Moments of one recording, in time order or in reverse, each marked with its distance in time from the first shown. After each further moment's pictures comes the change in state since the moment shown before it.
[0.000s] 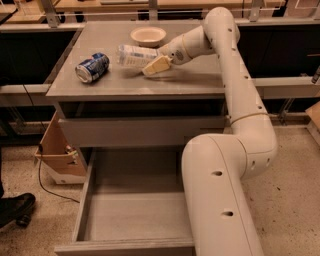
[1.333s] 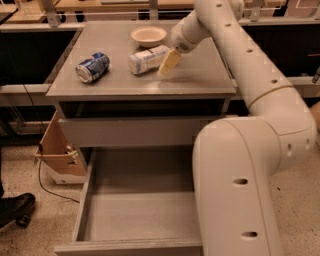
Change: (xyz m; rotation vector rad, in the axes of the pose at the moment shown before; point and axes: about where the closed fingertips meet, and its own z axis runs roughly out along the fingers) arm -0.004 -0.040 -0.048 0.303 0.333 -0.323
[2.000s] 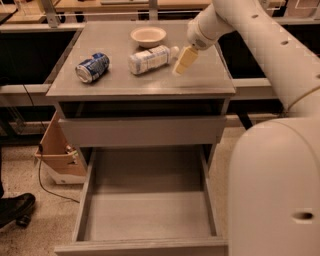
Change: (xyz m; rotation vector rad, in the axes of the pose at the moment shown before) arm 0.023 0.006 -0.065 0.068 0.065 -0.001
